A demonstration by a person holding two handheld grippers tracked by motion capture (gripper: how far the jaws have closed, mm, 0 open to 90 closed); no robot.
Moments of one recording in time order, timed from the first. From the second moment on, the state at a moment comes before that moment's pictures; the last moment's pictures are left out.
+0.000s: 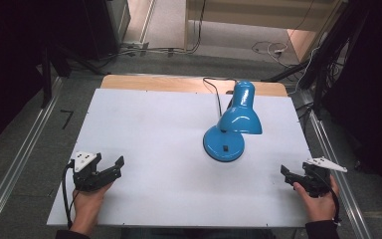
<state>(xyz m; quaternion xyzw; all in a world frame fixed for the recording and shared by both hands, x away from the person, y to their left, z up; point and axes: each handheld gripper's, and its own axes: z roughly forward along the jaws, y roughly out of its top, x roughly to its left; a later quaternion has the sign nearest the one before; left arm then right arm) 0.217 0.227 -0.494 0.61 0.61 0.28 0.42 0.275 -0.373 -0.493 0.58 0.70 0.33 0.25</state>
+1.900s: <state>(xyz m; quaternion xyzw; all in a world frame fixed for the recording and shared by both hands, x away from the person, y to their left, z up) 0.220 0.227 -0.495 0.61 0.62 0.28 0.42 0.282 -0.304 -0.484 0.51 0.75 0.36 0.20</state>
